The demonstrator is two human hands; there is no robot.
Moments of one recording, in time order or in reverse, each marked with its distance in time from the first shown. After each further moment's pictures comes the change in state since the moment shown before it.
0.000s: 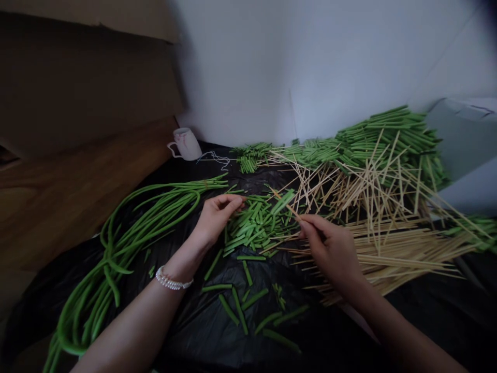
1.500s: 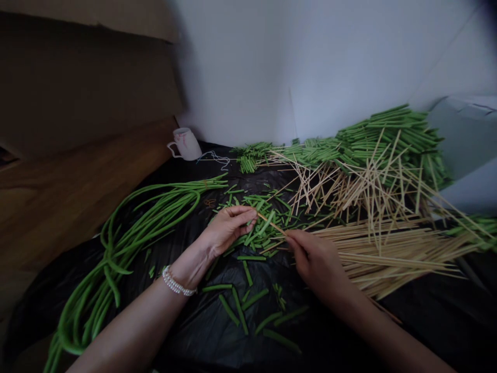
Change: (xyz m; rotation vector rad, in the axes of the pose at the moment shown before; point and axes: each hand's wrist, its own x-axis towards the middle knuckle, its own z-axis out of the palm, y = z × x) left_hand -0.016 0.000 0.016 -0.462 -0.233 -0.402; right_hand -0.018 -0.002 0.017 -0.108 -0.146 -0.190
